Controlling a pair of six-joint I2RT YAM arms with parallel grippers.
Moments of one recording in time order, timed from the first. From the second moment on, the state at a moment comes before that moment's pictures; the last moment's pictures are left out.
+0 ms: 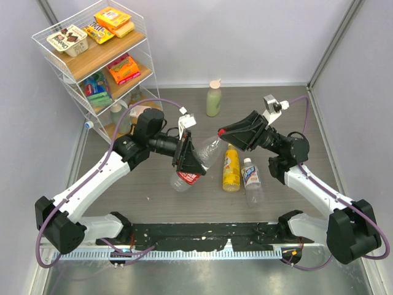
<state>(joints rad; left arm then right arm) -0.63 1.22 1.14 -0.38 1.05 -0.32 0.39 1.12 0.64 1.24 -0.84 1.13</state>
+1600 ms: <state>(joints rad) -0.64 1.16 1.10 -0.74 0.02 0.01 0.40 1.28 0.87 0.24 -0.58 0.81</state>
